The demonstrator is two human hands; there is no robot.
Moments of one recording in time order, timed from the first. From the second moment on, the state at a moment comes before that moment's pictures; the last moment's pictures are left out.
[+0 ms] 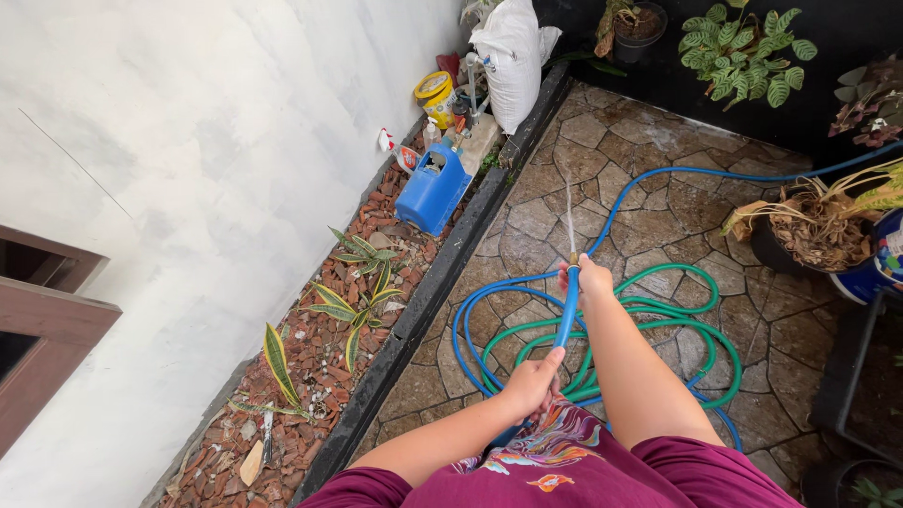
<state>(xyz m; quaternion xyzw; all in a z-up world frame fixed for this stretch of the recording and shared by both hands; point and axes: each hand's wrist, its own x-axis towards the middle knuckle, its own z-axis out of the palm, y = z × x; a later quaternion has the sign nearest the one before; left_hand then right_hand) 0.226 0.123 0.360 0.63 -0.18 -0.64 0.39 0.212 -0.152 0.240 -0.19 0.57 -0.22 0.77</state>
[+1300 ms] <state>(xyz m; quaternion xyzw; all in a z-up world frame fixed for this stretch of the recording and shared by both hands) 0.180 -0.020 0.332 0.68 -0.12 -0.57 0.45 0.139 -0.142 0.342 -0.25 0.46 -0.19 0.83</state>
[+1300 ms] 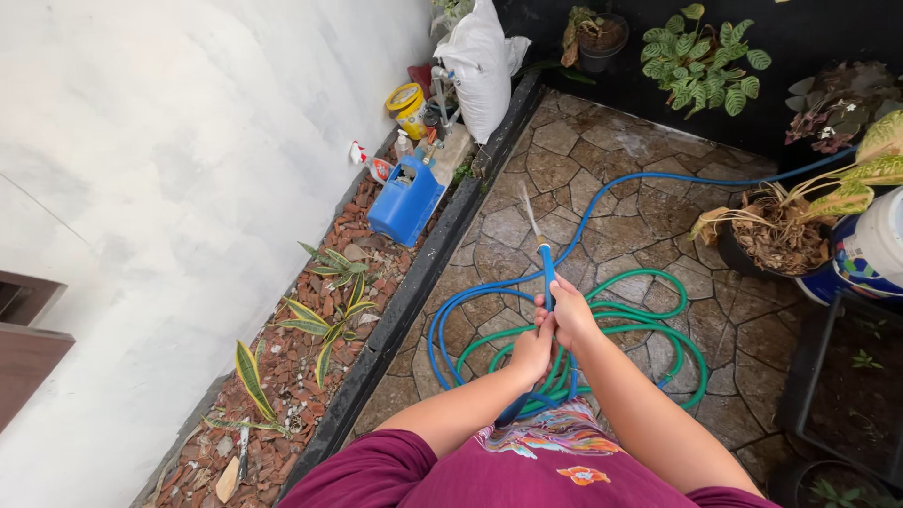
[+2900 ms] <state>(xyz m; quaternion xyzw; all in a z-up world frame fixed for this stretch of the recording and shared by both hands) 0.127 -0.233 0.370 0.68 -0.13 -0.54 0.49 0.085 -0.340 0.398 -0.23 0.39 -0.26 0.85</state>
